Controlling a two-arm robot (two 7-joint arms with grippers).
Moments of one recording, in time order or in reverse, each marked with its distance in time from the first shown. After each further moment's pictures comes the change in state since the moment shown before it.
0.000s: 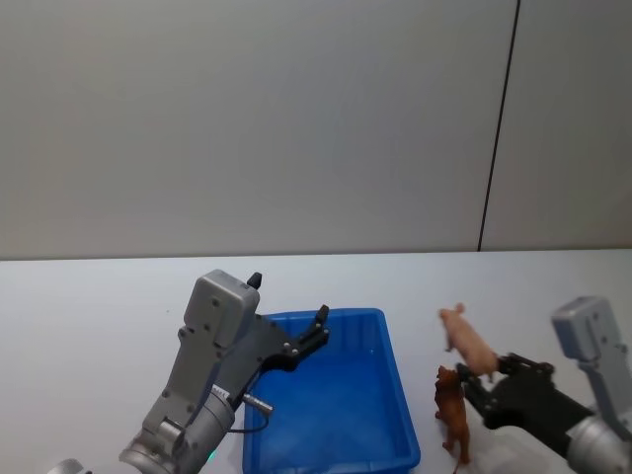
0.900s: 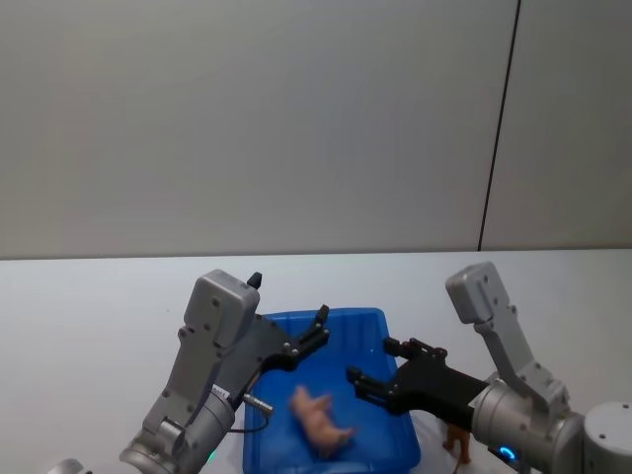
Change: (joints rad) left arm 0.000 0.000 0.000 0.000 0.000 0.000 0.000; right arm 0.181 -0.147 -0.085 0.149 -0.009 0.111 0.179
